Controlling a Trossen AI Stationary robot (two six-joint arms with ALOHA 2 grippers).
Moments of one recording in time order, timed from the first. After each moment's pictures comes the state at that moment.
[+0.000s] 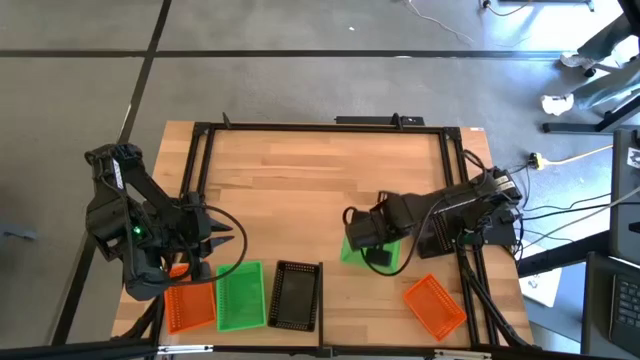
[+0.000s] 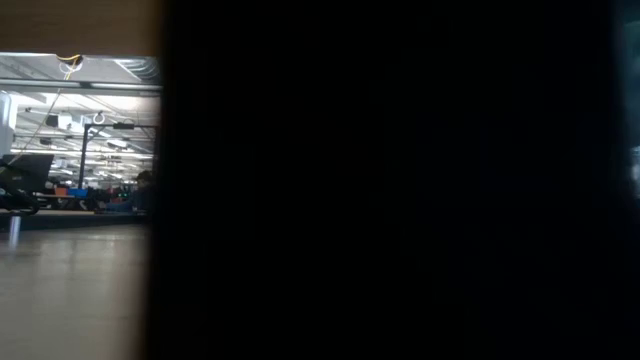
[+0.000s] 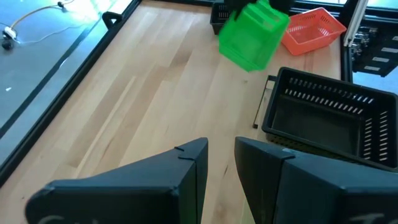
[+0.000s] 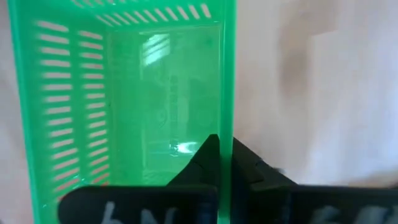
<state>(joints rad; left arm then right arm) -0.98 1.35 1.71 -1.48 -0.90 -1.06 0.31 1.80 1.70 -1.48 0.18 0.52</state>
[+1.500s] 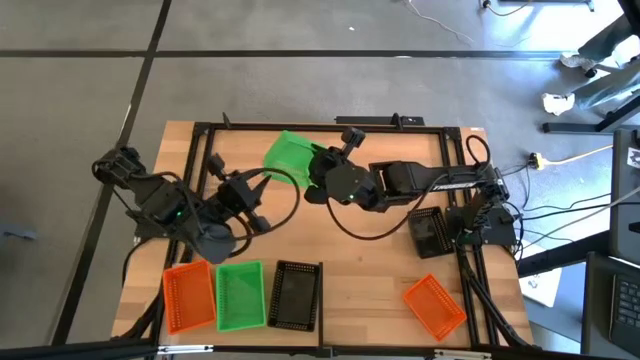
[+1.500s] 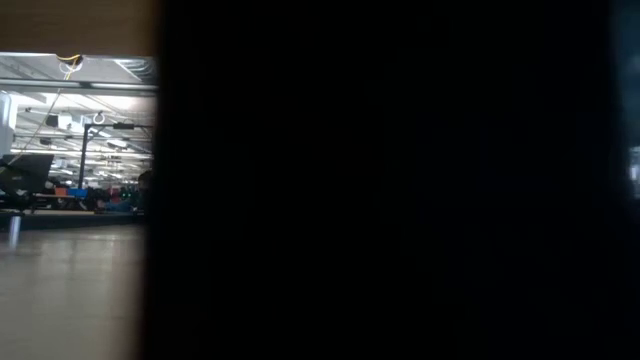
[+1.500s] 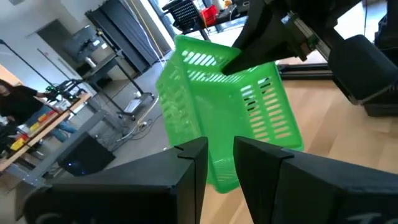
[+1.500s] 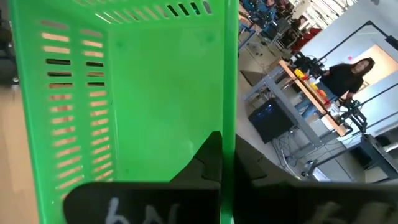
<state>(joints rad) -0.59 1.41 1.71 -1.10 -1.35 -0.36 0.18 1.86 2.06 -0.70 0.98 -0.19</state>
